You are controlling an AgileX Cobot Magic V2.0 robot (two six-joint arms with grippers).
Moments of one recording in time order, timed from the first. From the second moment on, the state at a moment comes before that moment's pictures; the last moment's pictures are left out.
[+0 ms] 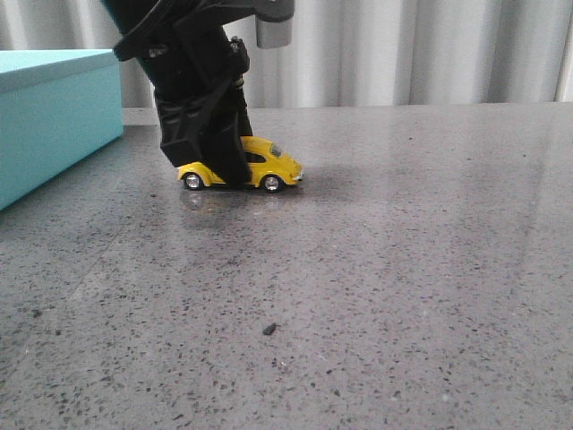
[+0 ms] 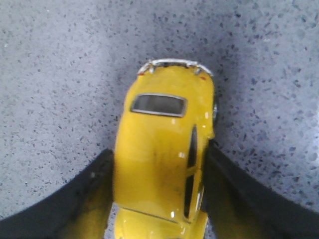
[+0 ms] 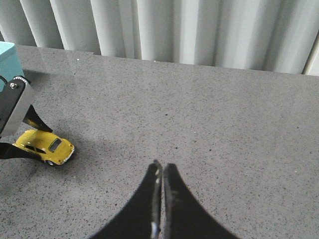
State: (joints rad) left arm -0.59 1.84 -1.47 -0.14 0.75 1.10; right arm 0.21 0.61 -0.87 -0.06 0.65 0.06
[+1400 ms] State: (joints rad) left arm -0.39 1.60 -1.83 0.15 1.22 0.77; right arm 0.21 0.61 -0.87 -0.06 0.62 0.06
